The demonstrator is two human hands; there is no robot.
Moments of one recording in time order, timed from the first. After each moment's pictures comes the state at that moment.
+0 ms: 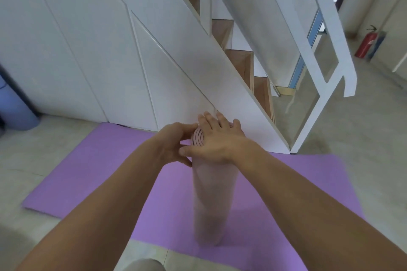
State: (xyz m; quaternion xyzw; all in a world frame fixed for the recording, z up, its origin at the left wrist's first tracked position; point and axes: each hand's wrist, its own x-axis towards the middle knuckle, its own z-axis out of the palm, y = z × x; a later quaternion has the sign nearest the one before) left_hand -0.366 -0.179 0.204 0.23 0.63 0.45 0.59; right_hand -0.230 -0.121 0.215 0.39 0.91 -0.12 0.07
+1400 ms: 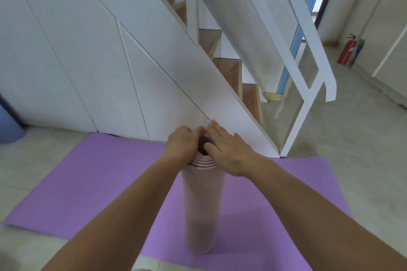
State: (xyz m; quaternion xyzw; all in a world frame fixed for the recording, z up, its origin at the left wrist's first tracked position) left_hand -0.316 -0.150 0.201 0.39 0.79 0.39 0.27; right_hand -0.175 -0.110 0.206 0.38 0.90 -0.20 0.00
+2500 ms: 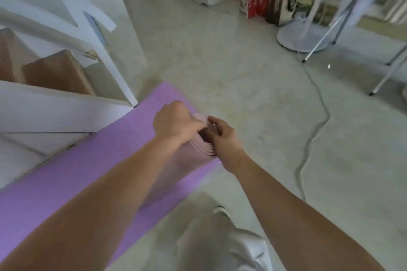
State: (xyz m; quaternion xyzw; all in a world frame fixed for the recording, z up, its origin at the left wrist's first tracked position) left_hand 0.157 -0.136 0.106 0.76 0.60 0.09 0.23; right_hand 0.257 -0.208 0.020 0.62 0.26 -0.47 -0.57
